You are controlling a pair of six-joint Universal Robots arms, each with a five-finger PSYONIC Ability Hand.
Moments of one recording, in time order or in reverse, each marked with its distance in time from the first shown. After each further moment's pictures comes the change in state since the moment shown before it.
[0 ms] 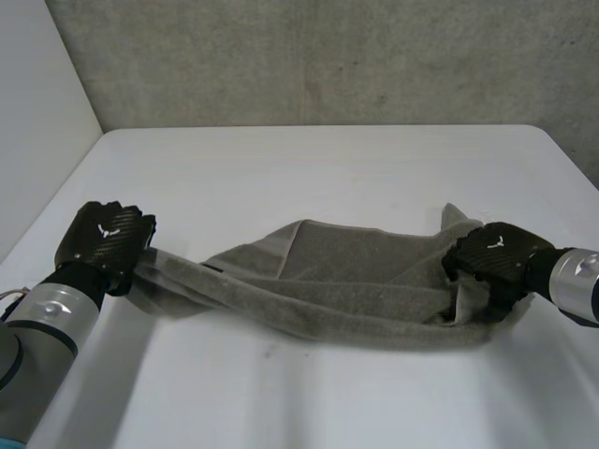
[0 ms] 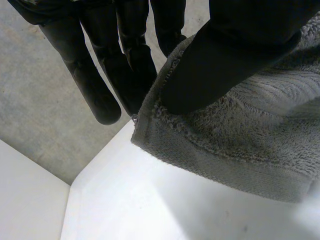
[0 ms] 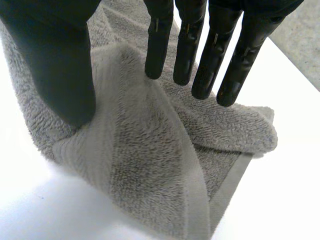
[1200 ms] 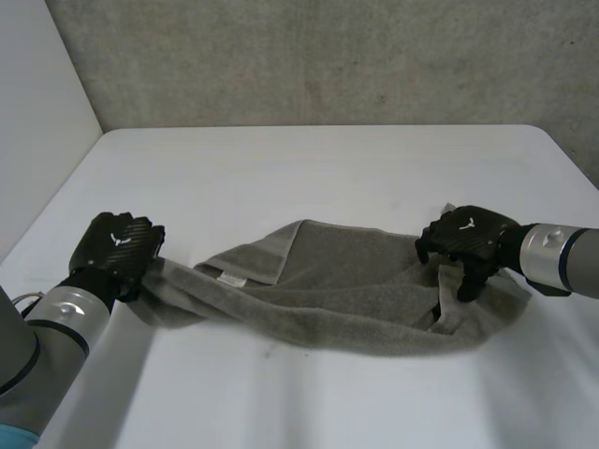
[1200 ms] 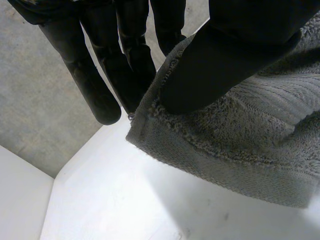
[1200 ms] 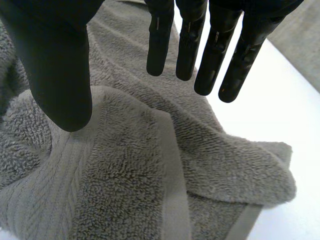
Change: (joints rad) left arm -0.010 -0.084 0.025 0.003 -0.001 0.005; right arm 0.068 0.208 -0.274 0.085 -0.057 0.011; left_hand 0.000 0.000 0.000 0.000 0.000; right_hand -0.029 -0.041 -0.036 -0.033 -0.039
